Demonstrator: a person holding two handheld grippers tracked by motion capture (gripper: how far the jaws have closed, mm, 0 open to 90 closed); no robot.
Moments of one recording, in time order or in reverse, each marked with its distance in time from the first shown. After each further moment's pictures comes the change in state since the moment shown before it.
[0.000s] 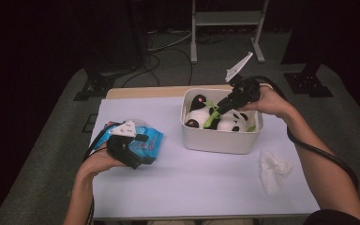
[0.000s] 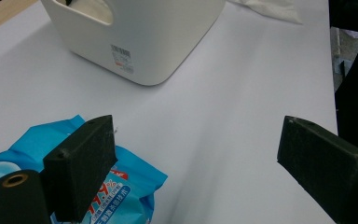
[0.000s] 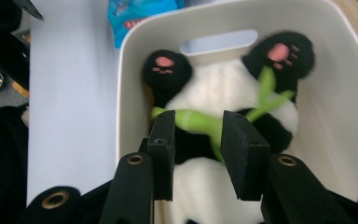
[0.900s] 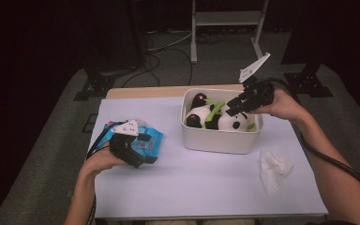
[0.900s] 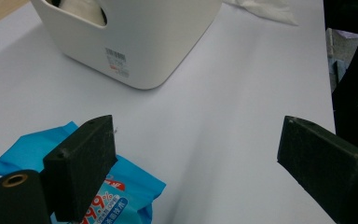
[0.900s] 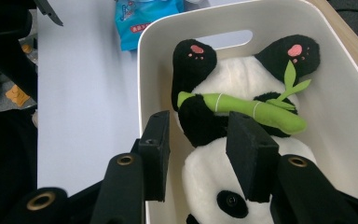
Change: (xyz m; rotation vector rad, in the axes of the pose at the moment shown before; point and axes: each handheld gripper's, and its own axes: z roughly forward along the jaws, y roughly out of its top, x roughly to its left) left arm 0.002 0.004 0.006 0.001 -0.027 0.010; right arm 0.018 -0.021 -0.027 -0.049 -0.043 -0.005
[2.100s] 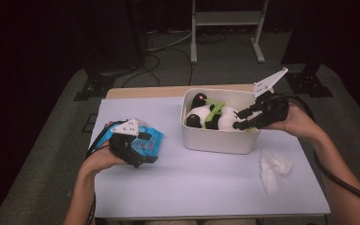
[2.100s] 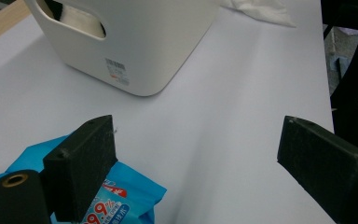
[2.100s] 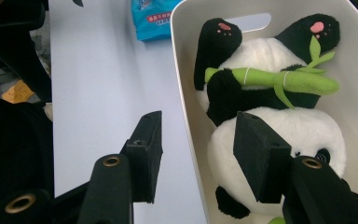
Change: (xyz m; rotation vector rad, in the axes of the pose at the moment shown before) left arm -0.003 0.006 -0.004 -0.009 0.012 0.026; right arm 0.038 -0.036 -0.014 -0.042 -0.034 -0.007
